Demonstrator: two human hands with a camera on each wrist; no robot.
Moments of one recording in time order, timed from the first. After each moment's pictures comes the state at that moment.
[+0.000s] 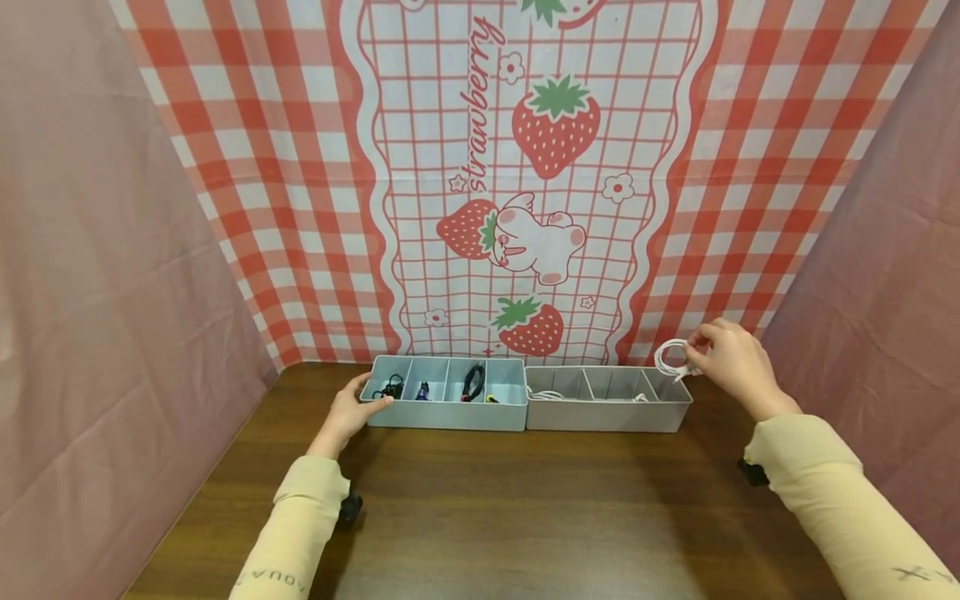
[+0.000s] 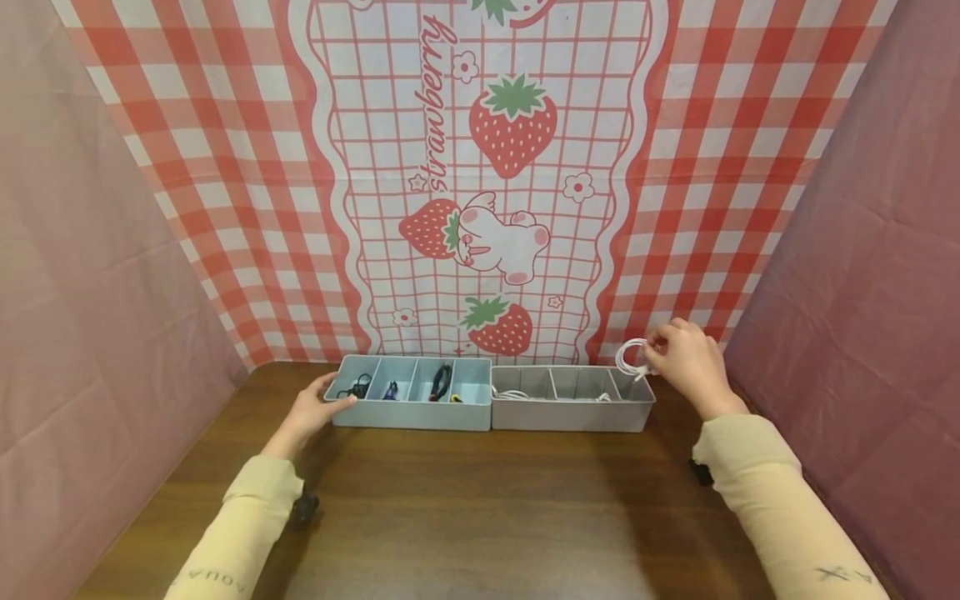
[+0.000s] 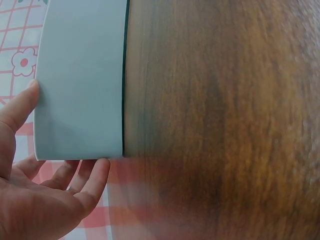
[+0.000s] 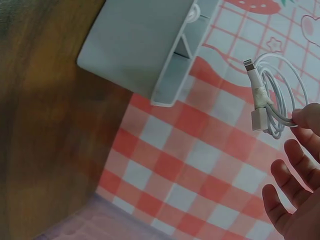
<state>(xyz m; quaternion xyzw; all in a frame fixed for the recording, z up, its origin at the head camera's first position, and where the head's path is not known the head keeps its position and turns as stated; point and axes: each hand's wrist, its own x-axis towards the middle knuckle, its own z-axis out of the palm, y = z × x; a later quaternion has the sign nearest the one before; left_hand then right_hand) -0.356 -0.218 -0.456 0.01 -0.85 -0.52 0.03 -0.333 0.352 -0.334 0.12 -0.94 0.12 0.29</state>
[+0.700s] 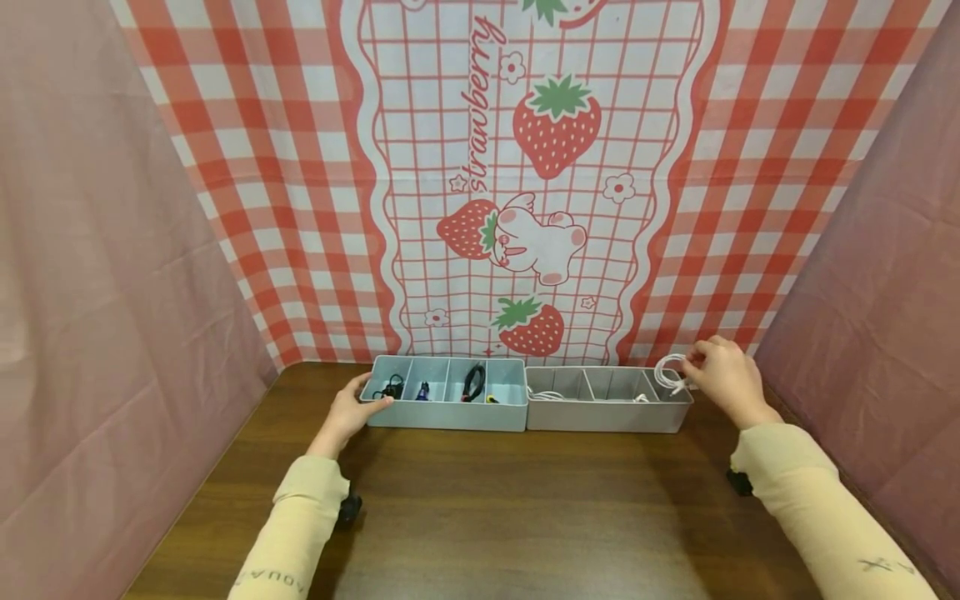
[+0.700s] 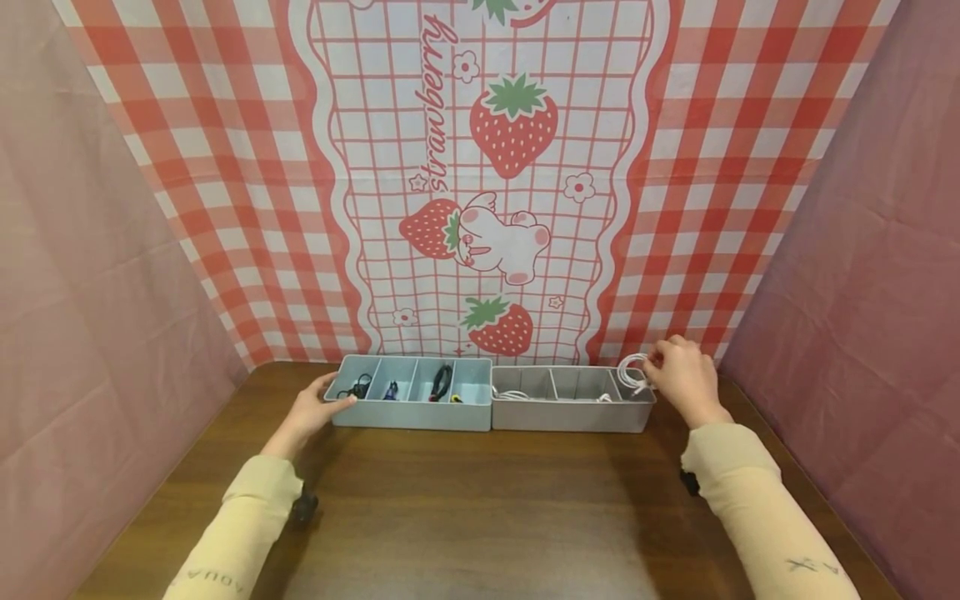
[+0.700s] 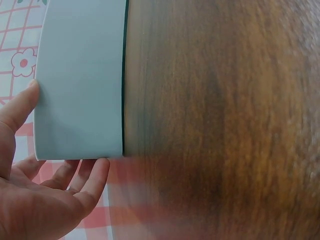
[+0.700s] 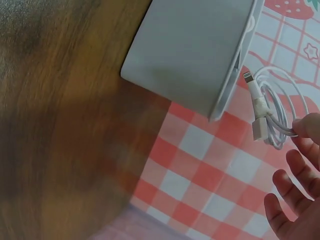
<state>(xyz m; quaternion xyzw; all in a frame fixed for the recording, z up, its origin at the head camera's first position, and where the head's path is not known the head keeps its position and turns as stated) -0.355 -0.218 -0.456 0.01 -0.85 -0.52 0.03 -0.345 0.358 -0.371 0.09 -0.94 0.11 0.31</state>
